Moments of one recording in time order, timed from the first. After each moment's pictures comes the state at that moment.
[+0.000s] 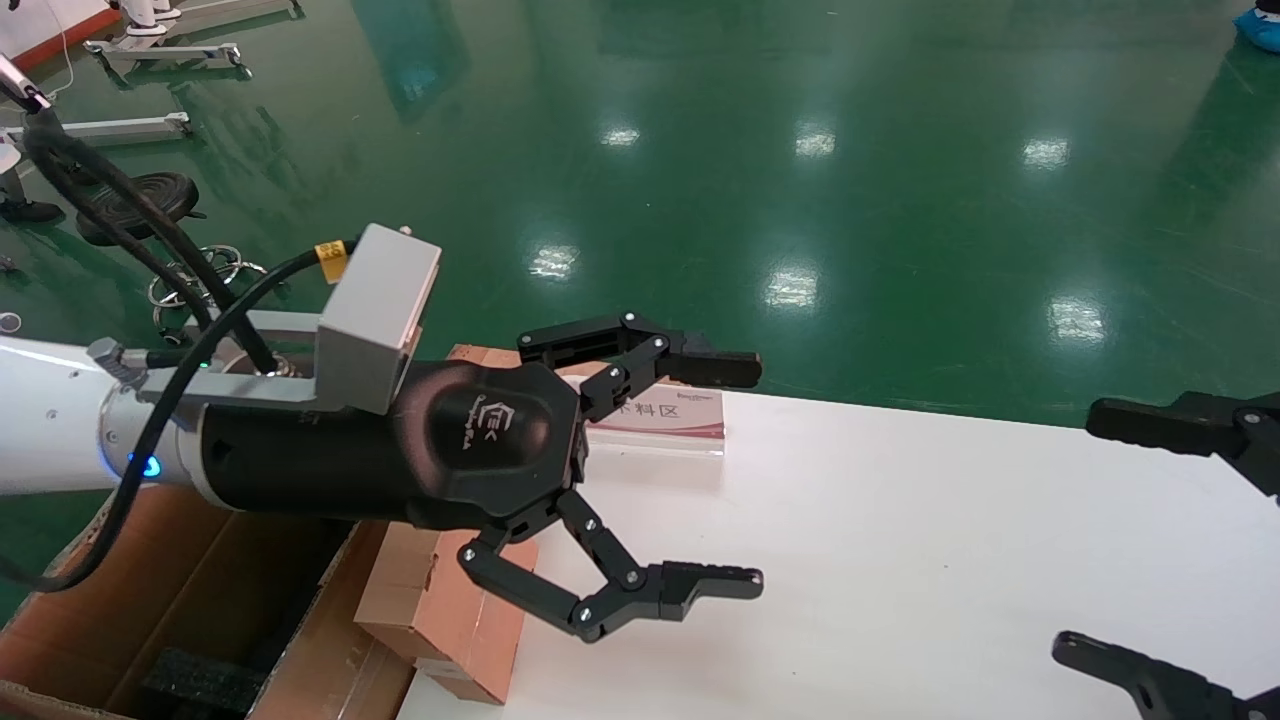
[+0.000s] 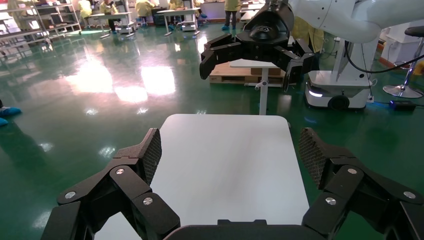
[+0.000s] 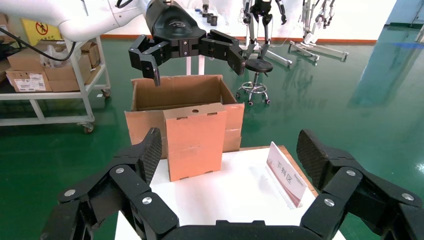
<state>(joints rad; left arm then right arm) -1.07 0.61 0.28 -1.28 0.73 1.50 -0.19 1.07 -0.61 -0.28 1.28 -0.73 -1.50 0.19</state>
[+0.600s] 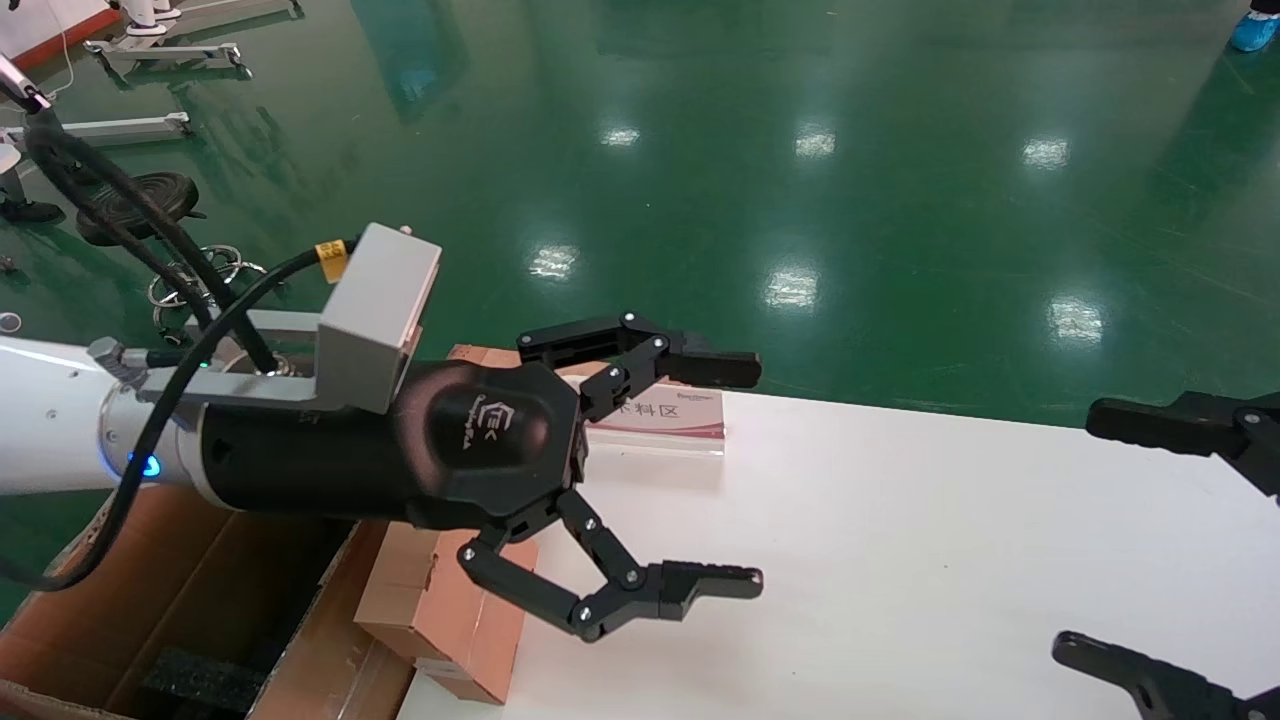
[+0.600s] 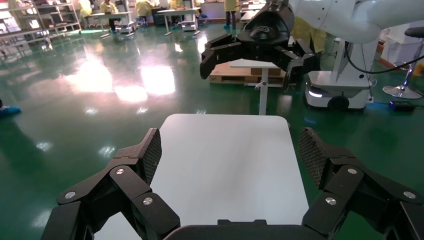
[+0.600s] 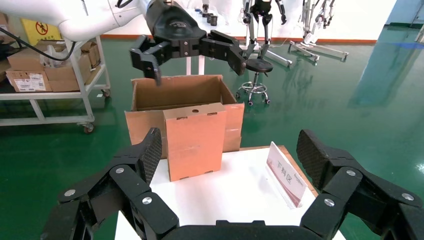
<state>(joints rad) -1.07 0.59 0.28 -1.28 0.75 1.48 -0.21 1.07 -0.61 -0.28 1.28 -0.73 -1.50 0.19</state>
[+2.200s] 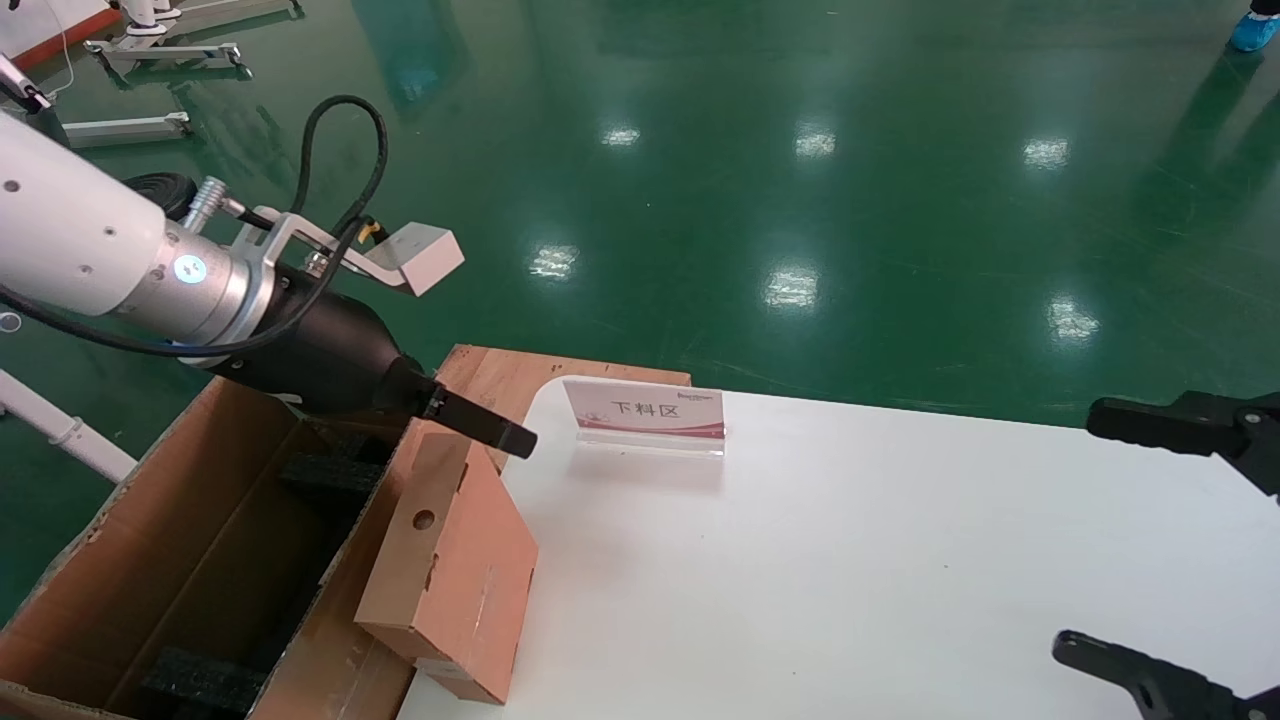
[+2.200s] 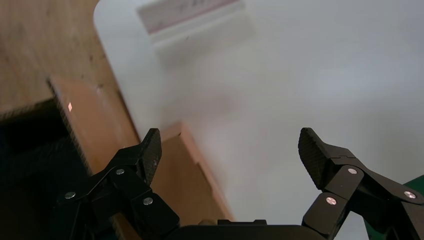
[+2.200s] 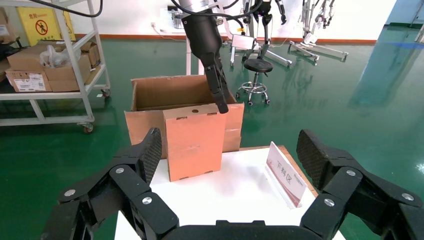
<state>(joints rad) -1.86 0.58 0.99 -1.35 1.61 1.59 -1.61 1.08 -0.61 -0.28 1.28 -0.73 -1.49 0.19</state>
